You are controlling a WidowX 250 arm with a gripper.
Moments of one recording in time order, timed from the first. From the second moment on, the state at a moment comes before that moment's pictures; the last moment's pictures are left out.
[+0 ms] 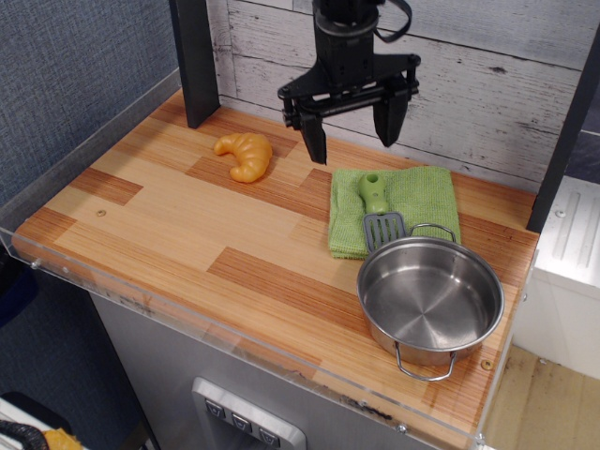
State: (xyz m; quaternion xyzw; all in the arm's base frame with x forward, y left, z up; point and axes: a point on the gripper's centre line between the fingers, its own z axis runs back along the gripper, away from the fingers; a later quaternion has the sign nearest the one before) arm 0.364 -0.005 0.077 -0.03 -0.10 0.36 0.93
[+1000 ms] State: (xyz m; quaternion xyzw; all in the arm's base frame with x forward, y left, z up) arm 0.385 -0.010 0.034 -0.01 -0.09 0.36 0.93
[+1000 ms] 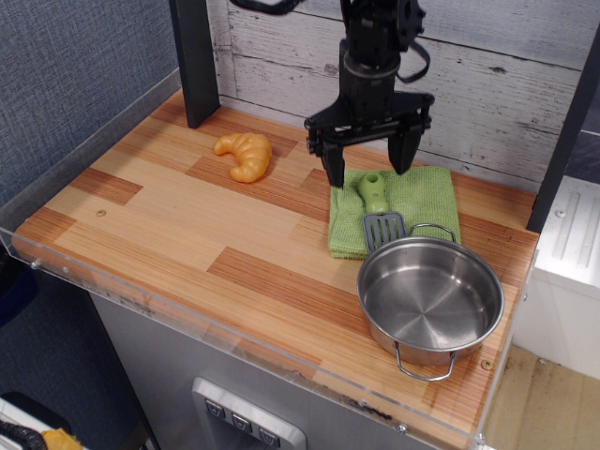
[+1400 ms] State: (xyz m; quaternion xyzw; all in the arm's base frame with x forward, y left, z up) arm 0.394 -0.017 0.027 0.00 -0.09 0.36 0.93
